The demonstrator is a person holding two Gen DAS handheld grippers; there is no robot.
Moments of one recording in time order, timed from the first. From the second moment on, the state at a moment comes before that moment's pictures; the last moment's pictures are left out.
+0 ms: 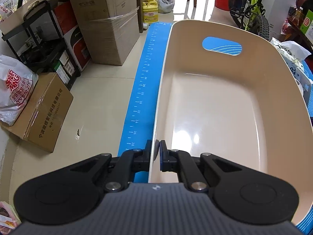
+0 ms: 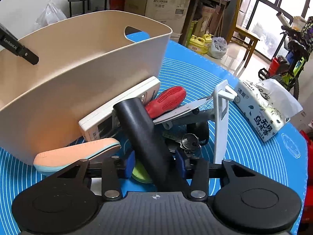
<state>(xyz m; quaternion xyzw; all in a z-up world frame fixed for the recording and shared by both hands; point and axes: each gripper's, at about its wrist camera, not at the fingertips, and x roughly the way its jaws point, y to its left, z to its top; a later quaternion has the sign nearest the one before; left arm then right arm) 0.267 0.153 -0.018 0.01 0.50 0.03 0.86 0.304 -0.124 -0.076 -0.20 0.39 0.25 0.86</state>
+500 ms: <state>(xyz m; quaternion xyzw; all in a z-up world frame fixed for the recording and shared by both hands) 0.266 0.154 -0.019 0.01 0.50 0.02 0.86 0.304 -0.114 -0.066 -0.24 0.37 0.23 0.87</state>
